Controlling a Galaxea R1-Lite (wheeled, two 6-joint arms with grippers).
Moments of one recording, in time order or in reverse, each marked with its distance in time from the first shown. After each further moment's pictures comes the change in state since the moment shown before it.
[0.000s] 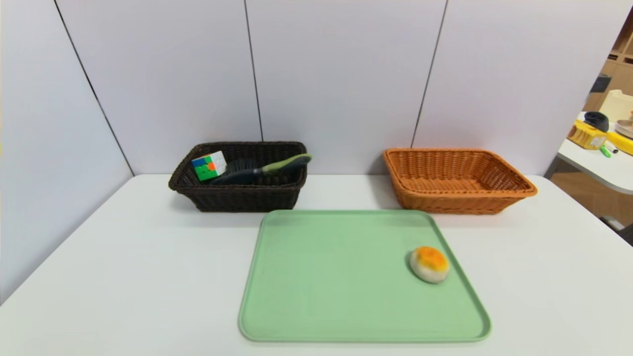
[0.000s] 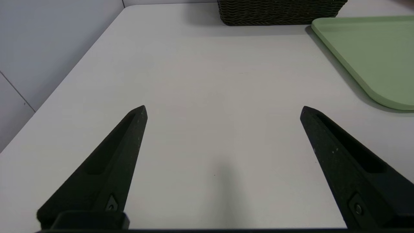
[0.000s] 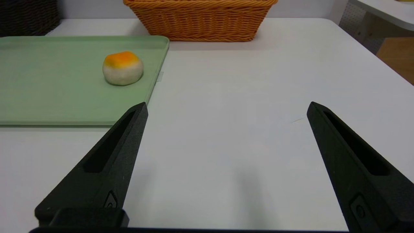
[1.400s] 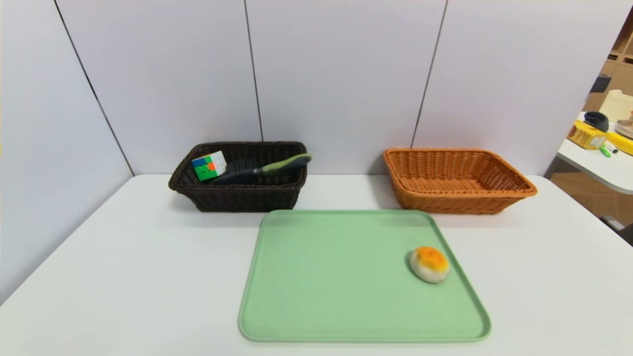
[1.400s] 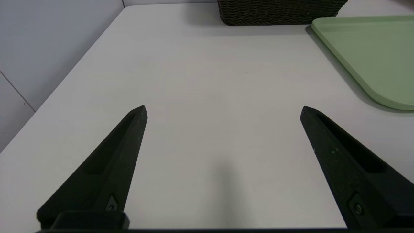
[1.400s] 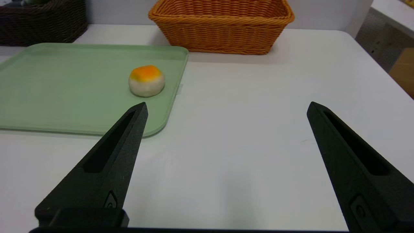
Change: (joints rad) left arm 0.000 0.001 0.000 0.000 0.000 0.000; right arm 0.013 0.139 -0.193 0.083 0.072 -0.004
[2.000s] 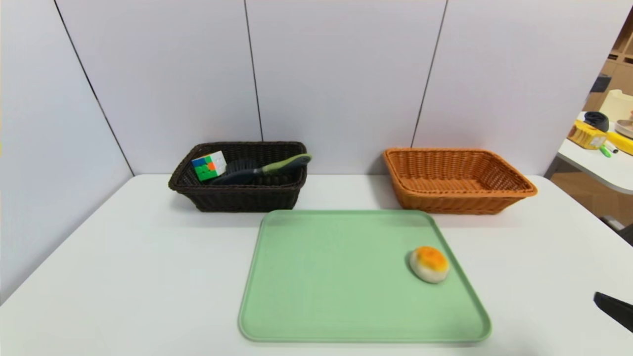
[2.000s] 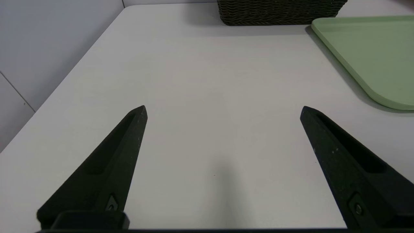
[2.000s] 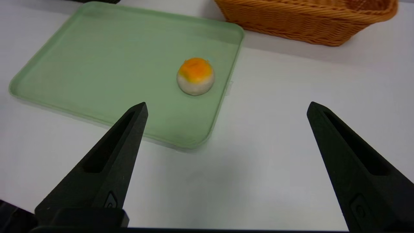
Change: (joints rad) left arm 0.000 0.000 0.000 0.000 0.000 0.000; right arm 0.208 0.634 -0.381 0.076 0.030 0.005
